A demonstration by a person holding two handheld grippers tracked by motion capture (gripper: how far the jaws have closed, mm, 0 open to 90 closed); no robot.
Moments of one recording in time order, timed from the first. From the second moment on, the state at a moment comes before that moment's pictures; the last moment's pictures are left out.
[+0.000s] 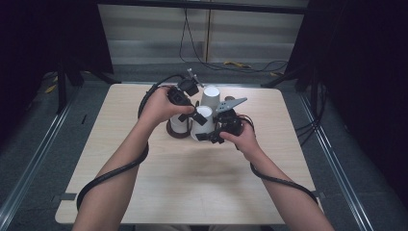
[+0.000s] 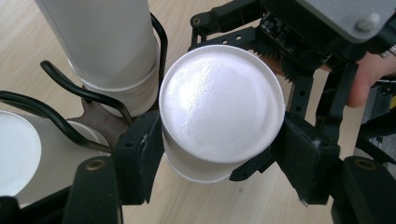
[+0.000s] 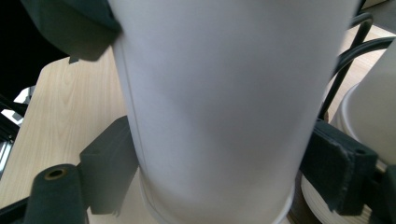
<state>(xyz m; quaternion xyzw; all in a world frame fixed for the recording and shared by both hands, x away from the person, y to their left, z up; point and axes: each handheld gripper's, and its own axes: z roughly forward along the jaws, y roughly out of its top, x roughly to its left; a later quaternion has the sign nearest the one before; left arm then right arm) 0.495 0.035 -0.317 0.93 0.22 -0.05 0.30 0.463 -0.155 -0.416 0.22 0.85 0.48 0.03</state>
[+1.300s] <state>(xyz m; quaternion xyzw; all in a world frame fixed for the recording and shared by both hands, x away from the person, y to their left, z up) 0.477 0.062 -0.353 0.92 0.19 -0.01 0.35 0.467 -0.172 -0.400 0.20 0.90 0.39 0.04</state>
